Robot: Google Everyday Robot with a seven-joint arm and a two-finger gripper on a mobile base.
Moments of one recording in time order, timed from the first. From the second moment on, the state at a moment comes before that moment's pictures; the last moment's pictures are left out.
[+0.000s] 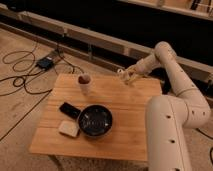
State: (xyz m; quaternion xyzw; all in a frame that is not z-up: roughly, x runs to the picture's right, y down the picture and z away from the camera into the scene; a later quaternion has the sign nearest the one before) arm 0.151 -0.055 0.888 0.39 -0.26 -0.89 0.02
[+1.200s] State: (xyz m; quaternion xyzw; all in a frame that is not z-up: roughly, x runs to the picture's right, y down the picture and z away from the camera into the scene) arm 0.150 -0.031 0.859 0.49 -0.27 -0.83 0.01
